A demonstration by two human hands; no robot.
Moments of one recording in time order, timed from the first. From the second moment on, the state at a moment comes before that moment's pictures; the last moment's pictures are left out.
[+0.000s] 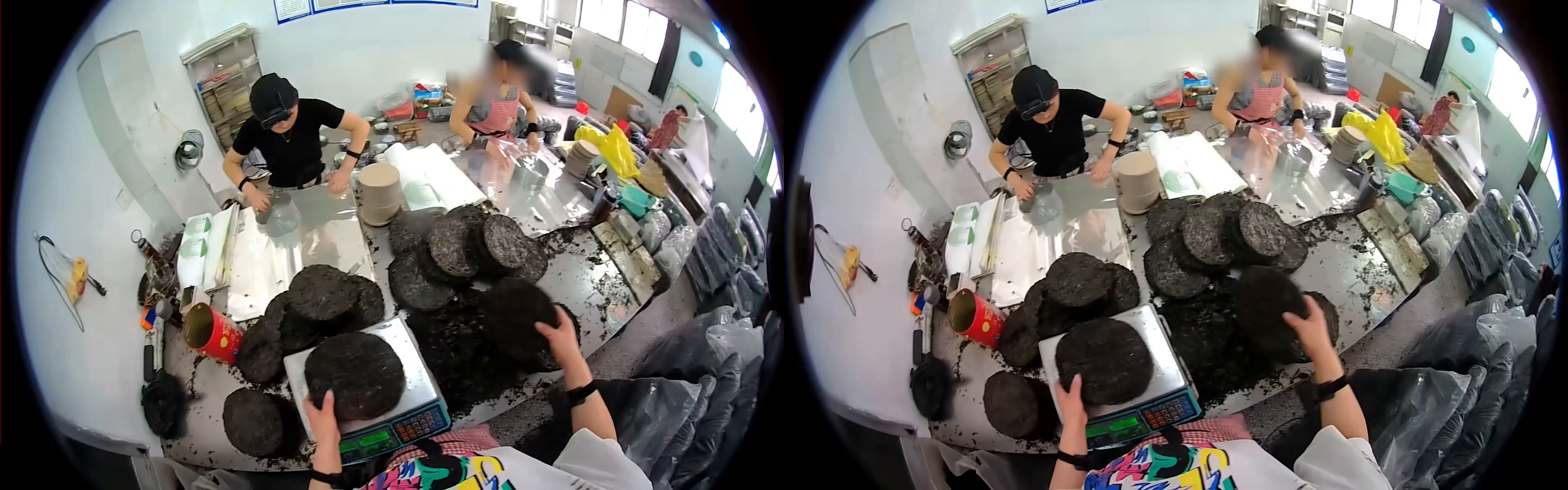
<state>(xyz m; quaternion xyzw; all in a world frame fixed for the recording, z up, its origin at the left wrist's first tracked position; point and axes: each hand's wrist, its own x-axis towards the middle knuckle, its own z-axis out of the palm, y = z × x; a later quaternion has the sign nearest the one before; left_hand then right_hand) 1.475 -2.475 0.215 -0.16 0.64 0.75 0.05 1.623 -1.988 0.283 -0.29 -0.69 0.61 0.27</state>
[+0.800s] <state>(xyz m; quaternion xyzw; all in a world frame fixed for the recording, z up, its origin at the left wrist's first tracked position) 1.508 -2.567 0.240 -0.15 0.73 0.67 -0.06 1.633 -2.108 0.089 -0.14 -0.76 0.57 -0.29</state>
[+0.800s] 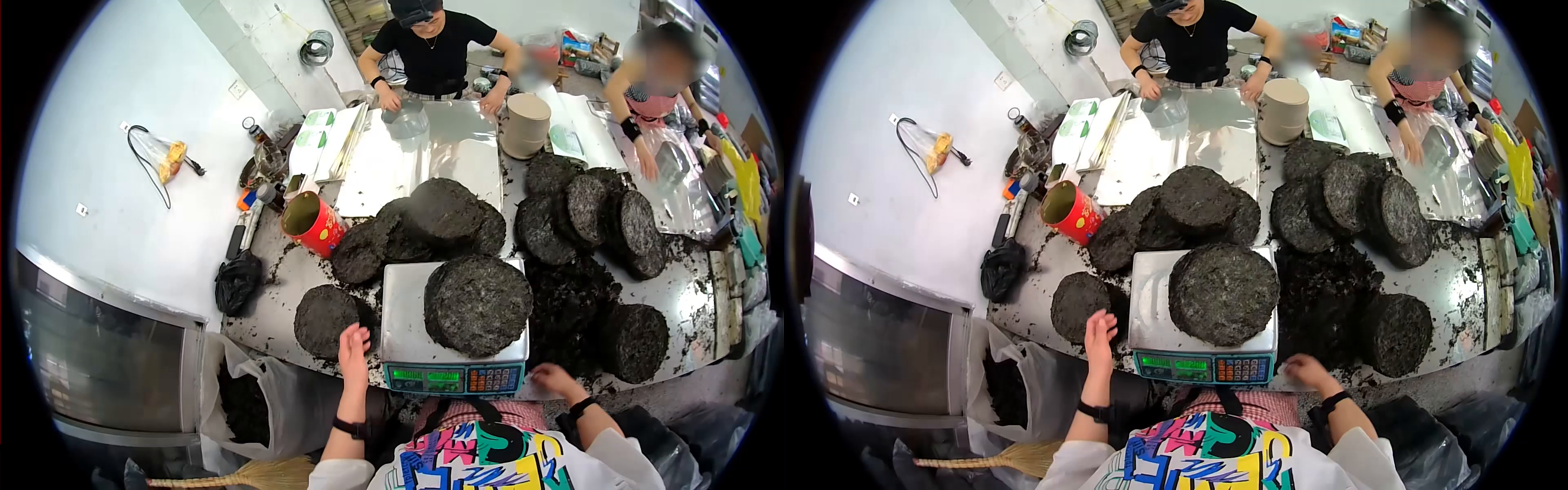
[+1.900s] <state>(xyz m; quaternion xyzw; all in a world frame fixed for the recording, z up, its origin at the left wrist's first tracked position) 1.459 -2.444 0.260 0.06 0.46 0.87 0.17 1.489 -2.151 0.281 0.00 -0.83 0.56 0.03</state>
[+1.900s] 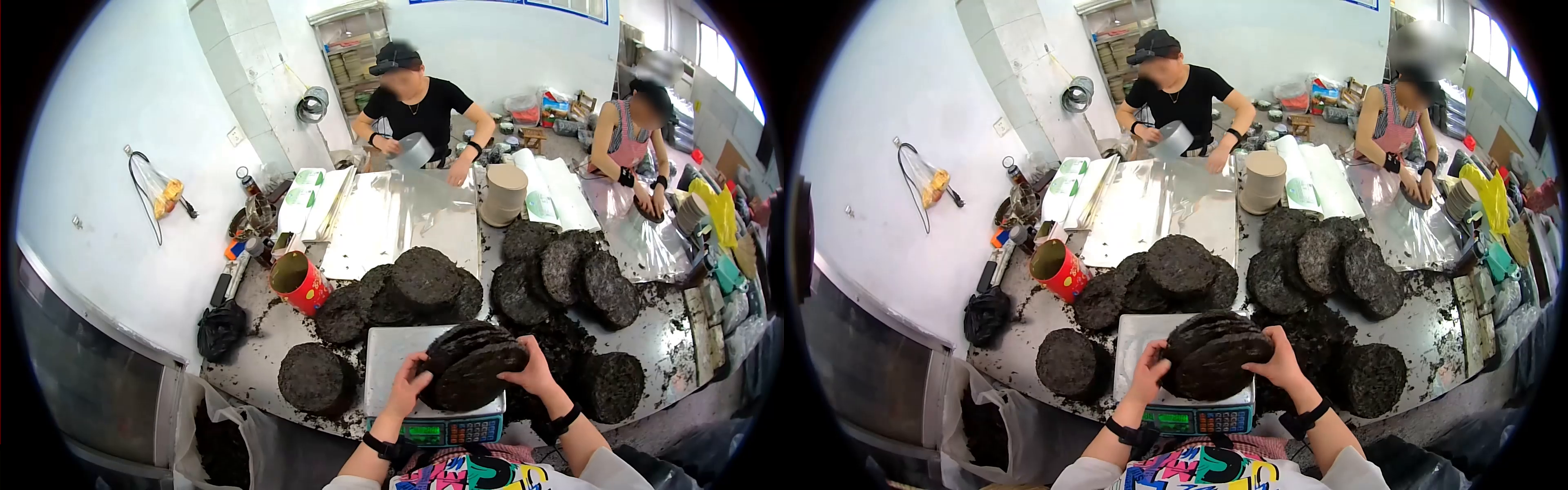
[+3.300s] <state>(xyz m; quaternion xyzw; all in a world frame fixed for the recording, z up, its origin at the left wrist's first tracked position) 1.465 -2.345 0.230 0.20 0.85 0.49 -0.02 1.574 -2.155 0.198 -0.30 -0.26 0.91 -0.05</state>
